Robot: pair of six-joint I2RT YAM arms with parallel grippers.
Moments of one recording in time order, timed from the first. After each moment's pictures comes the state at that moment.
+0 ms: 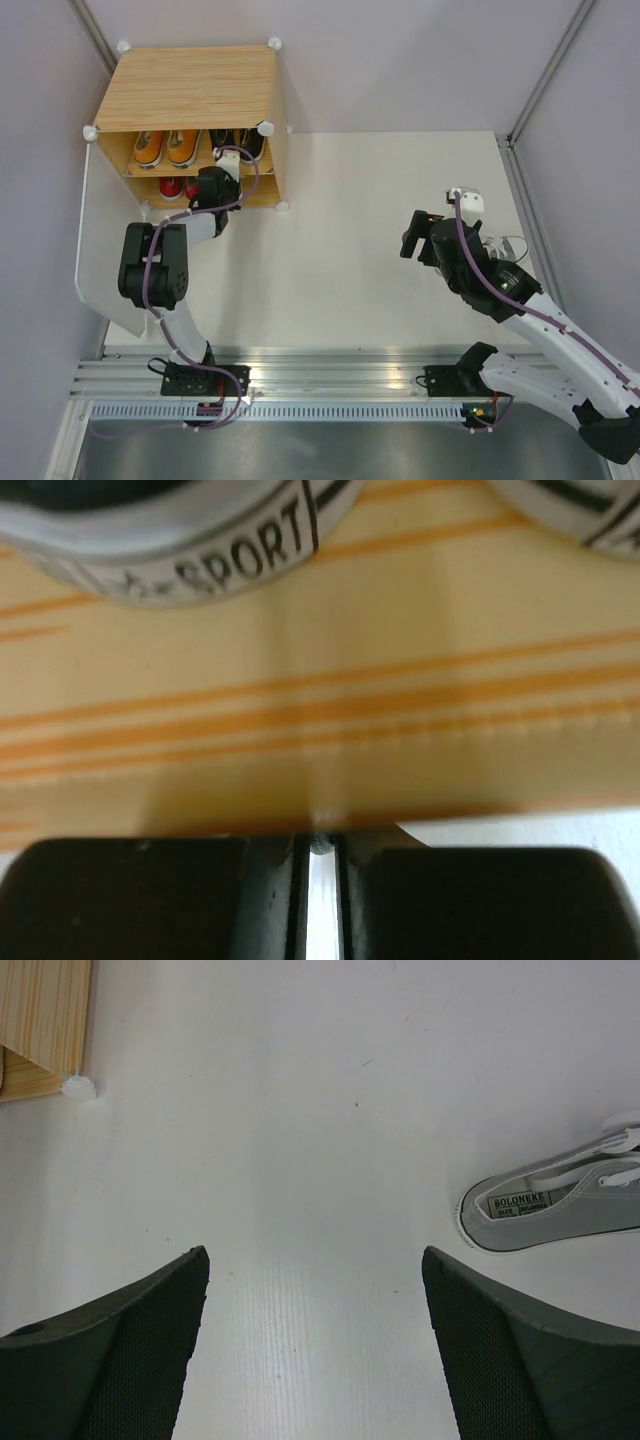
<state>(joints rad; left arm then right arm) -0.06 1.82 1.00 0.34 -0.05 0.15 0.72 0.87 0.95 -0.66 0.56 0.60</state>
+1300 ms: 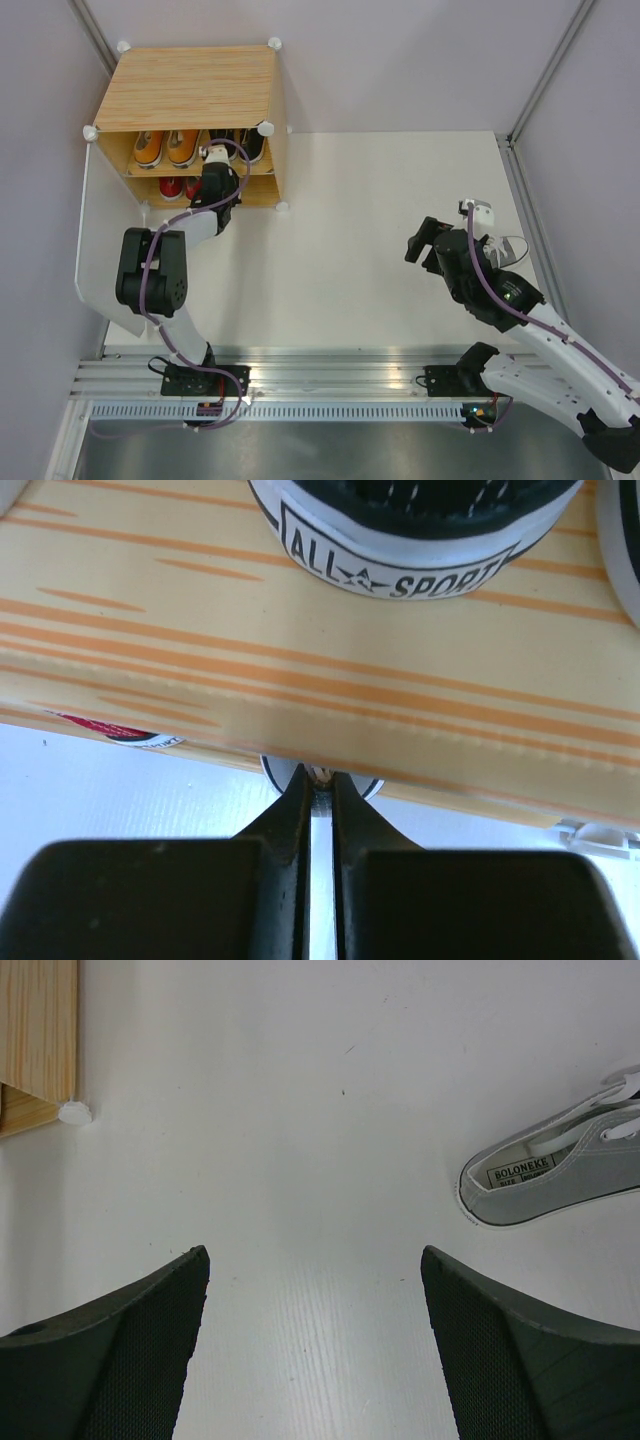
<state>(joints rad) -0.10 1.78 1.03 0.23 -0.27 -0.14 0.72 0.79 0.86 -0.66 0.60 0.73</state>
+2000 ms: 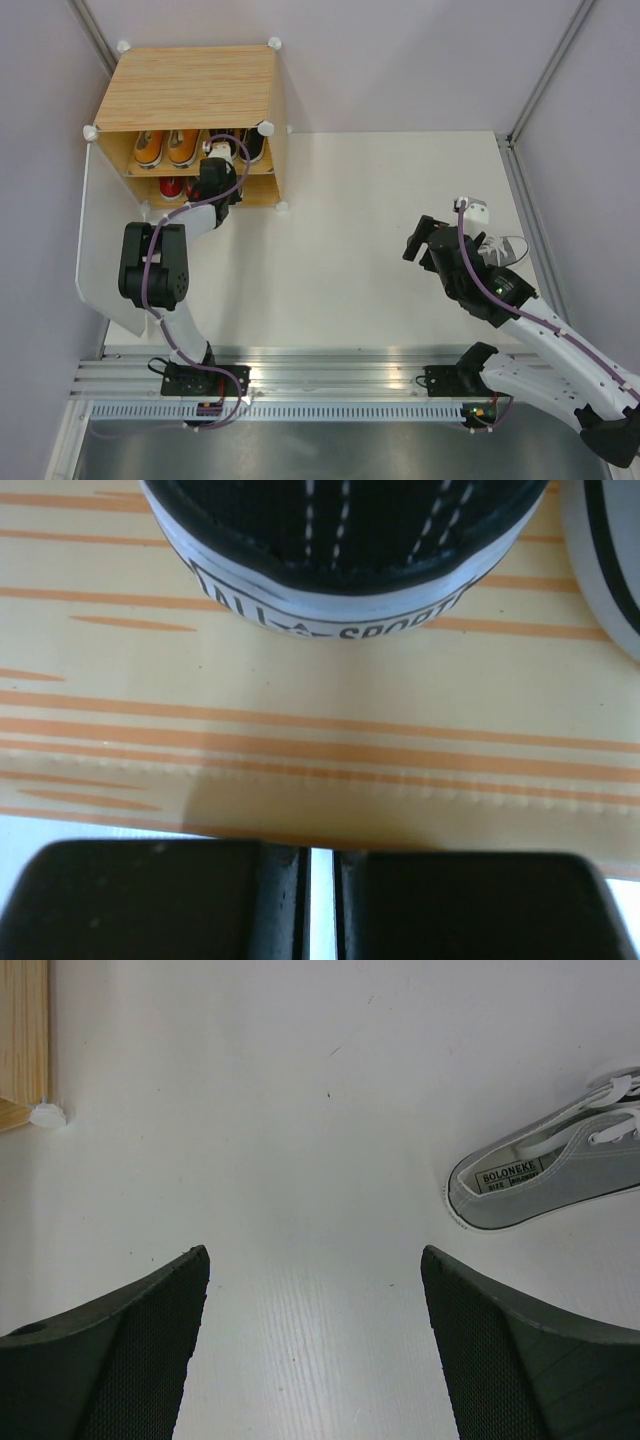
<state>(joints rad) -0.07 1.83 1.11 0.18 -0.15 -0.08 0.72 0.84 0.86 -0.65 0.63 0.73</state>
